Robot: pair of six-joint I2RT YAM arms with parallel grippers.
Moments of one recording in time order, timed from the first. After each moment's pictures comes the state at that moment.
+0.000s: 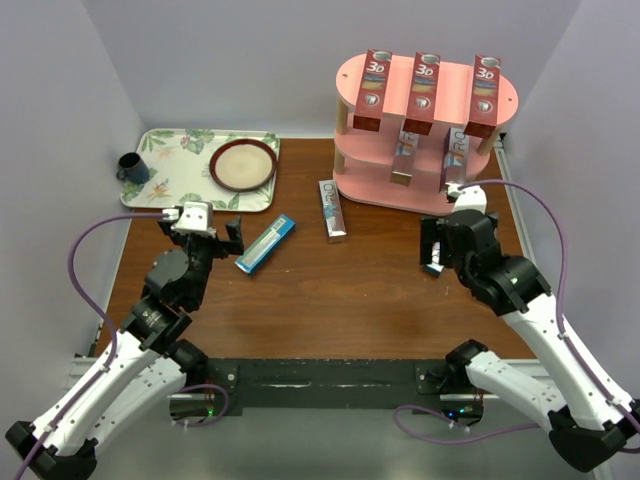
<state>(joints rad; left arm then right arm) -0.60 0.56 0.61 -0.04 -0.52 0.02 0.53 0.84 1.04 -0.89 0.52 0.25</state>
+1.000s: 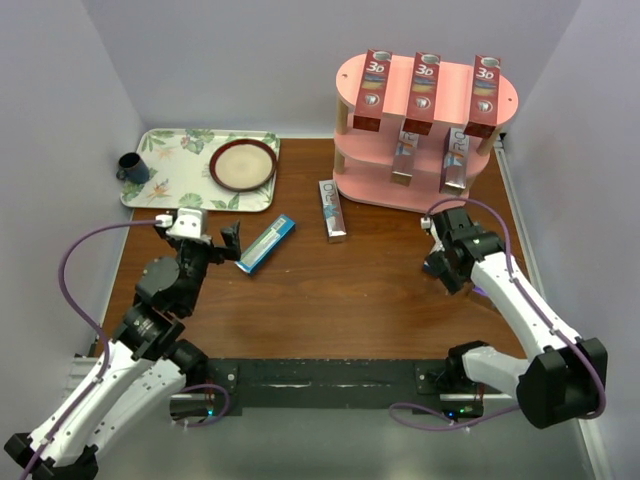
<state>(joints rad) -0.59 0.48 0.61 -0.09 -0.45 0.02 0.26 1.13 0.87 -0.97 0.55 -0.35</state>
